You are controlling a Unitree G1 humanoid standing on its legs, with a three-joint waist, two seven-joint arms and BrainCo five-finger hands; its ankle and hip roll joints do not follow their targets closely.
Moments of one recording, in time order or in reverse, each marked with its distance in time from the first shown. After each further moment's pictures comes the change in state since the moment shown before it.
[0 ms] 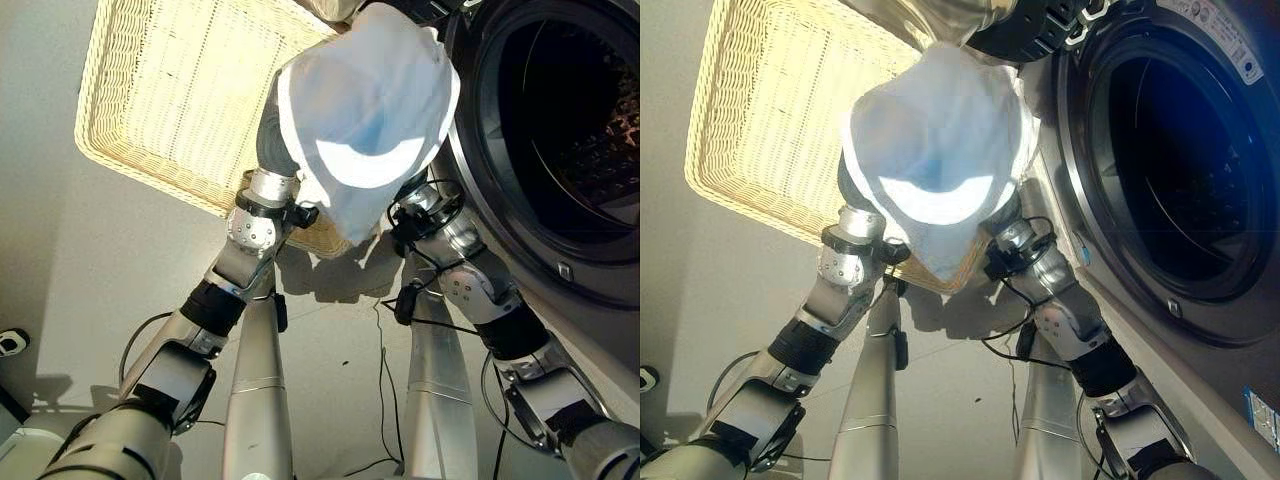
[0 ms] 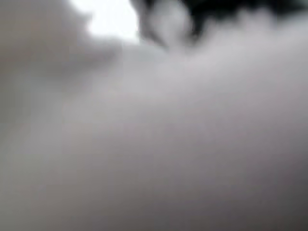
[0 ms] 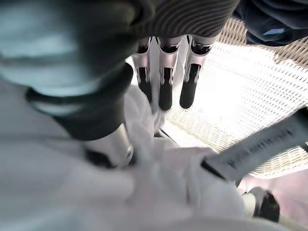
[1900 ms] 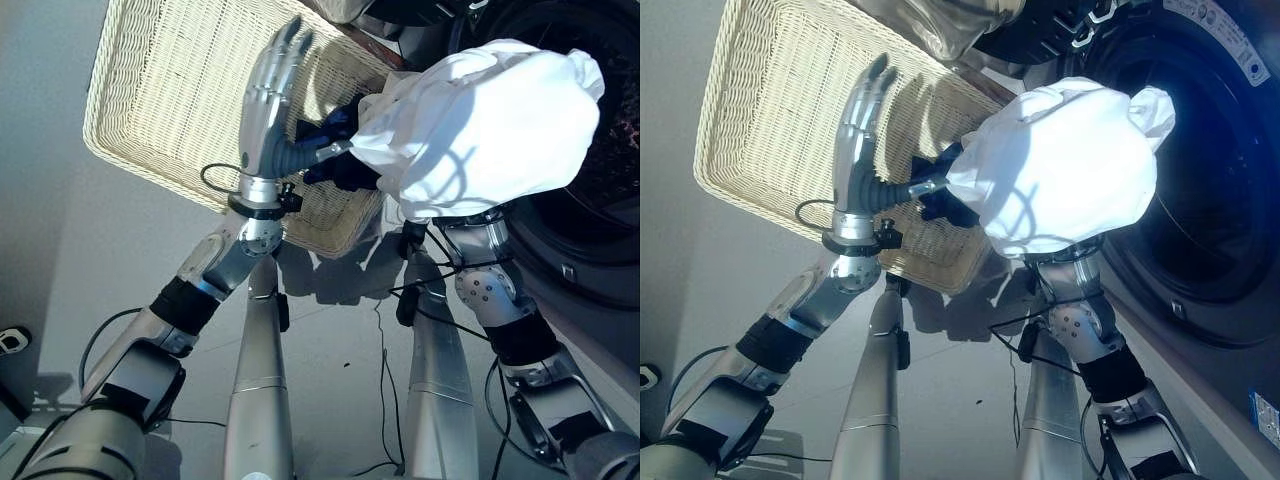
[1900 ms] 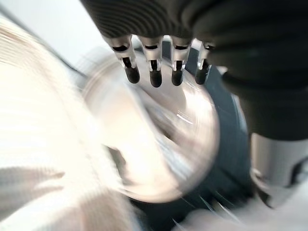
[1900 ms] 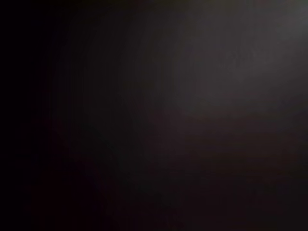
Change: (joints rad) left arm 0.057 0.118 0.040 0.108 0.743 0.425 0.818; right arm 0.067 0.051 -0.160 -0.001 0.257 -0.243 -0.073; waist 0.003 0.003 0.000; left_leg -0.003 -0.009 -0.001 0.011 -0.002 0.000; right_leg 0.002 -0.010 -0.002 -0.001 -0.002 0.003
